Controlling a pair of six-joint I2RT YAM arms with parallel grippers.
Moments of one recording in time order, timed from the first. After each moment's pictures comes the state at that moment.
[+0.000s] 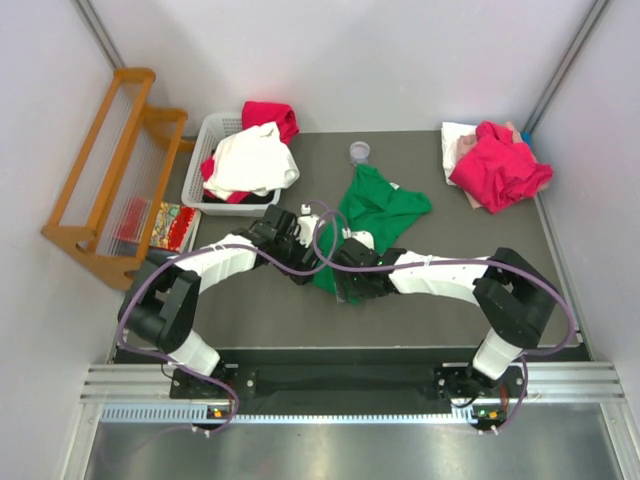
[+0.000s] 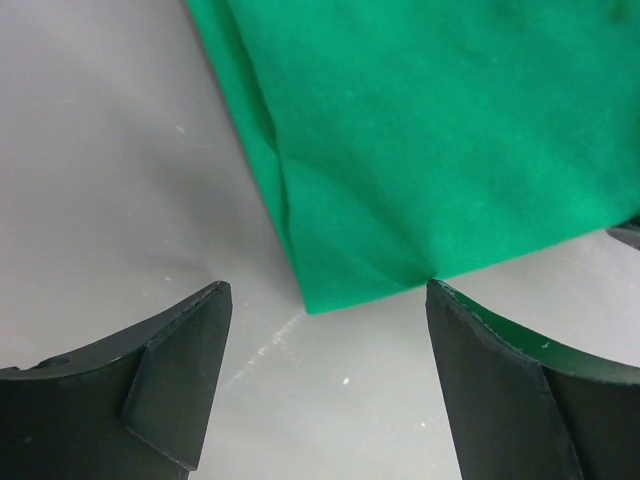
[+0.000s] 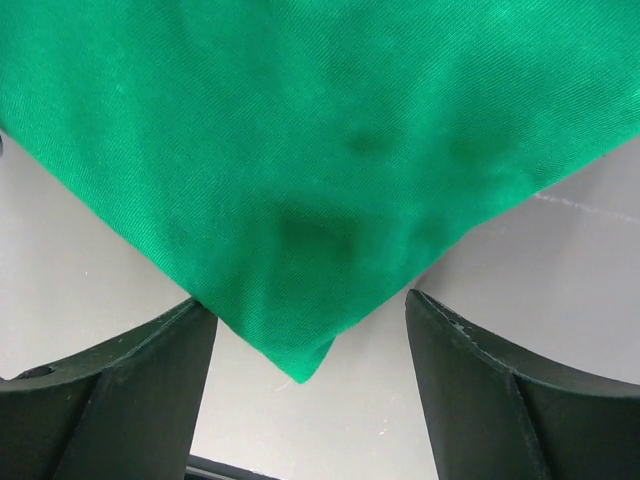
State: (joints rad) left arm -0.50 1.58 0.89 -0.31 0.28 0.17; right arm 0.95 1.66 0.97 -0.43 0.21 0.70
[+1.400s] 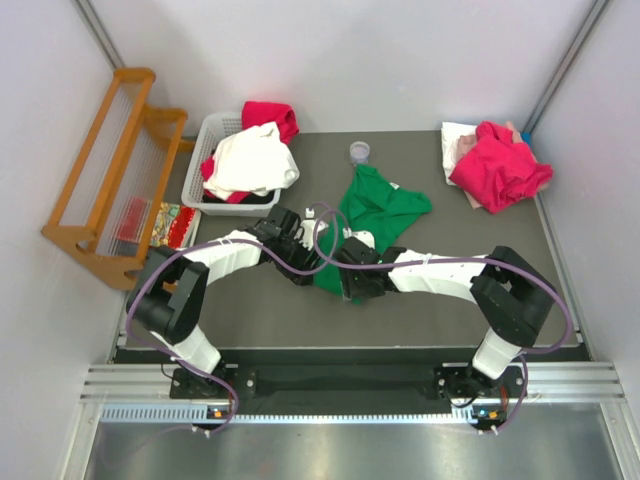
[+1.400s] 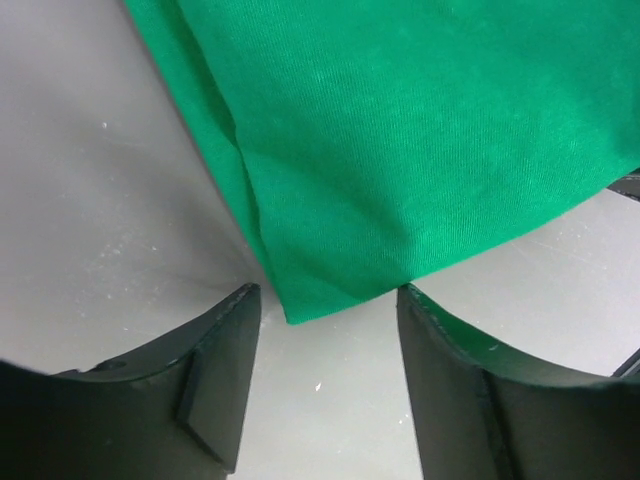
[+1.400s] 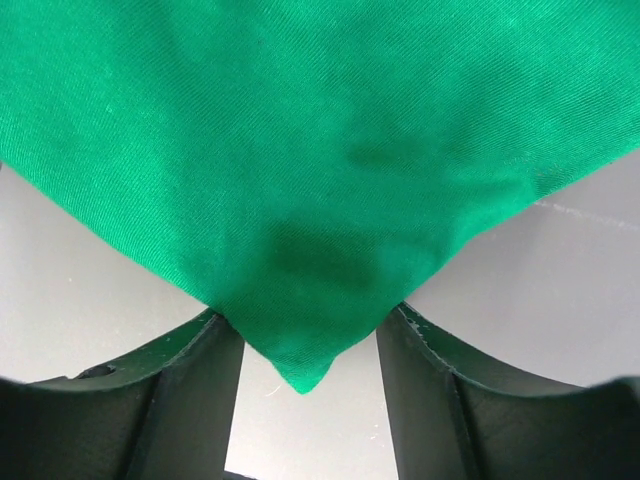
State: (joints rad) left arm -0.51 1.64 0.92 -0.37 0.35 0.17; right arm 0.94 1.67 0.97 -0.43 0.20 0.69
